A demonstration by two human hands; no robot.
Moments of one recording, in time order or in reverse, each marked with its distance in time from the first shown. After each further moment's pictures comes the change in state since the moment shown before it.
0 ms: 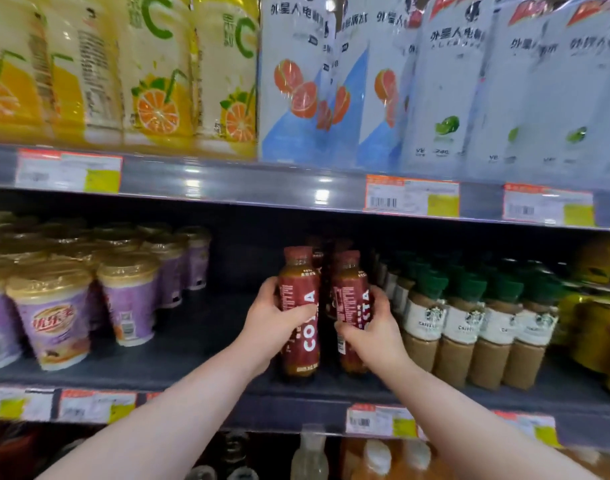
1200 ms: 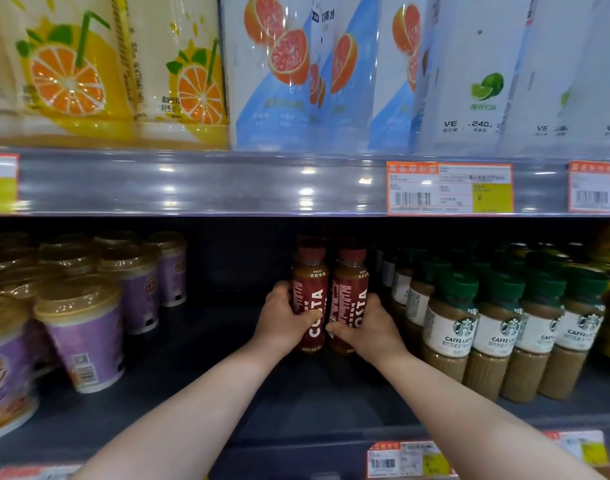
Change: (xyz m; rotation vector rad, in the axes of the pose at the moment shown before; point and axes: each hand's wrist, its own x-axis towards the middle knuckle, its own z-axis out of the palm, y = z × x) left_hand 0.093 -0.048 0.020 0.340 -0.060 0.029; right_hand 0.059 0.027 0.027 -0.180 -0.055 0.200
